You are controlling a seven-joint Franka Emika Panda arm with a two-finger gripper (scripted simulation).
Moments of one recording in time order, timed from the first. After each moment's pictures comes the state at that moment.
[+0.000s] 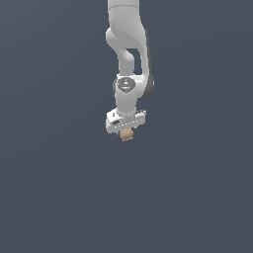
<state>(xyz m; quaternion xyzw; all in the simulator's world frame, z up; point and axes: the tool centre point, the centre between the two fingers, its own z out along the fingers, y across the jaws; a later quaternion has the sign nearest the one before) -0.107 -0.002 0.055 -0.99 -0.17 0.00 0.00</state>
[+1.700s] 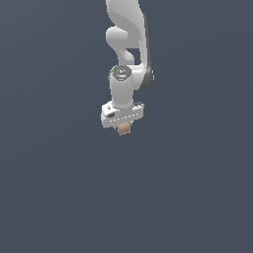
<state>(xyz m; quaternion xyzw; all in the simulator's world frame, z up) -0.104 -0.017 0.102 -0.99 -0.17 0.00 0.00</state>
